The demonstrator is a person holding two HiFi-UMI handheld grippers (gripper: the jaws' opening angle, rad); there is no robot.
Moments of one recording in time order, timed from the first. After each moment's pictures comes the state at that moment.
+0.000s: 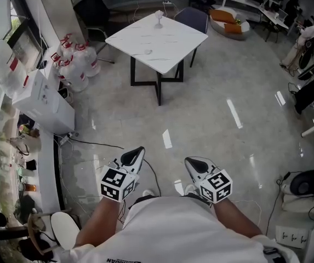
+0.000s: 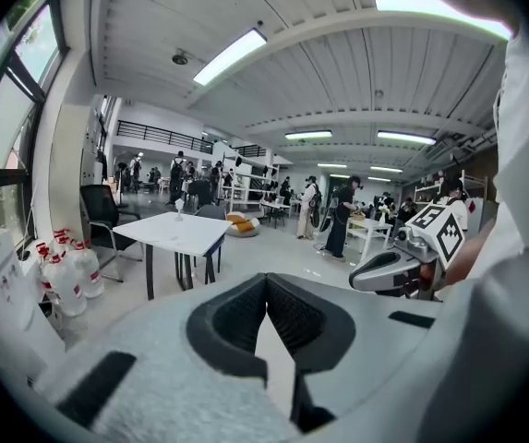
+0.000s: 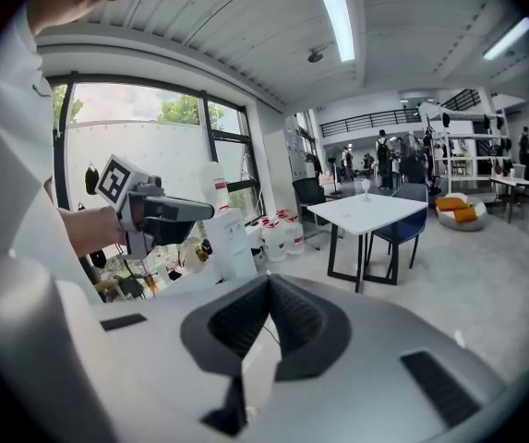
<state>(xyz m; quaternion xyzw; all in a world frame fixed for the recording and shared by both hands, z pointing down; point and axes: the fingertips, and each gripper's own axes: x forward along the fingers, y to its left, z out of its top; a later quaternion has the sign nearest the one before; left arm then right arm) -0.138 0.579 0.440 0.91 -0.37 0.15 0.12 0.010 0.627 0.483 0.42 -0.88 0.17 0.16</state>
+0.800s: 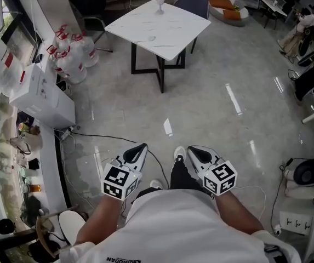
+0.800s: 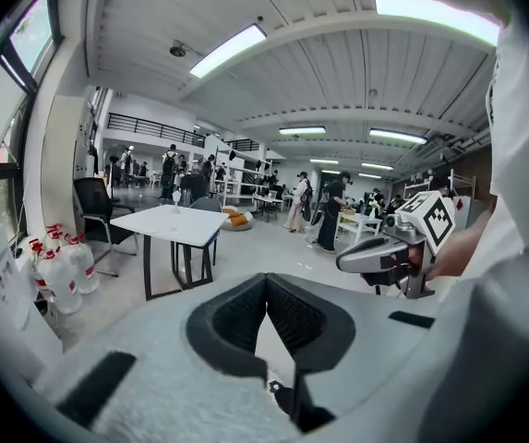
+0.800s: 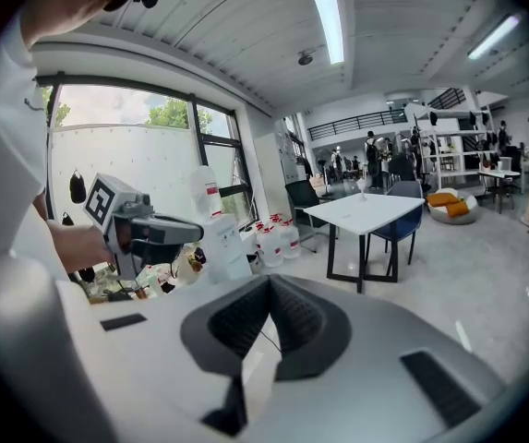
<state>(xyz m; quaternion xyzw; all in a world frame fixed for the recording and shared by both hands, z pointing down) -0.193 0.579 0.464 0.92 -0.34 0.16 0.13 -0.048 0.610 0.485 0.45 -0.86 0.19 0.14</state>
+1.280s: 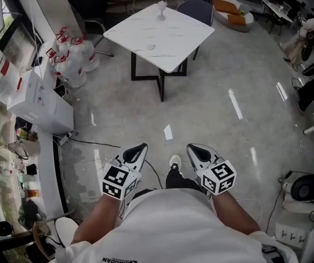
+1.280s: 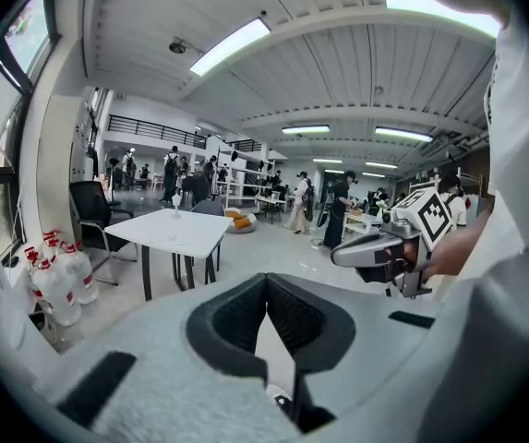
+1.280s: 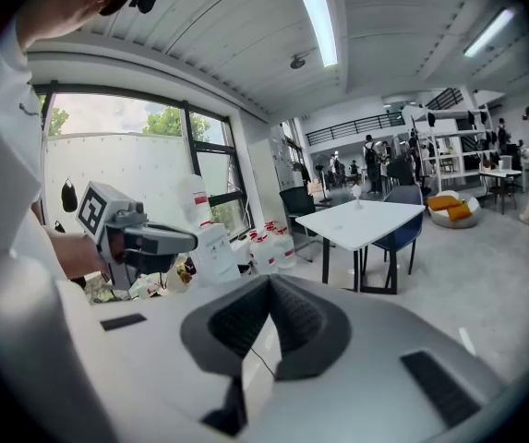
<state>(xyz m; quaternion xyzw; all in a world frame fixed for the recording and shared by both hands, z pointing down) -0.153 0.486 0.462 0.92 -0.35 0.16 0.12 -0.009 0.504 0.478 0.45 -0.87 0.18 0.12</state>
